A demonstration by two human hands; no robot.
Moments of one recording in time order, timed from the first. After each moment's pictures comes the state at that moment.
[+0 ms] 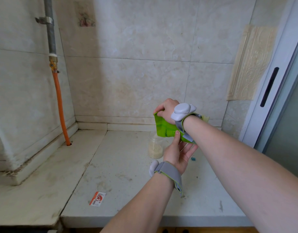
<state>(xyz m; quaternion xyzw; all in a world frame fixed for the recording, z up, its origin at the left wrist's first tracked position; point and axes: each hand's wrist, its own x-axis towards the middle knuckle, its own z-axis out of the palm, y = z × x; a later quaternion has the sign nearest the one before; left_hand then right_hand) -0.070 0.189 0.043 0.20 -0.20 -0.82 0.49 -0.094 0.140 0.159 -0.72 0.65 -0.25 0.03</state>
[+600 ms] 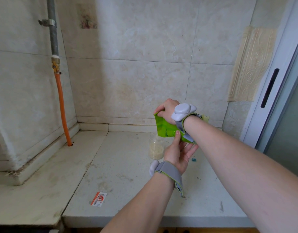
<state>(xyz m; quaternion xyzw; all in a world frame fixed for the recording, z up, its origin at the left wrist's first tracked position) -0.067 0.192 0.048 0.19 -0.20 -0.83 0.49 -0.092 0.141 0.163 -0.72 0.65 -0.24 0.02</state>
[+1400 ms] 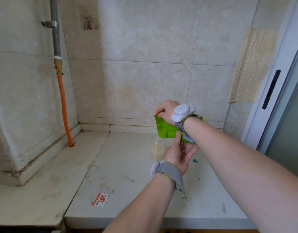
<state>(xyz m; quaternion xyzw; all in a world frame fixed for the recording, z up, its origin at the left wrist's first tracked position) -0.064 0.192 0.049 0.19 -0.19 -0.83 0.50 -0.086 0.139 0.163 -0.73 0.65 -0.23 0.01</state>
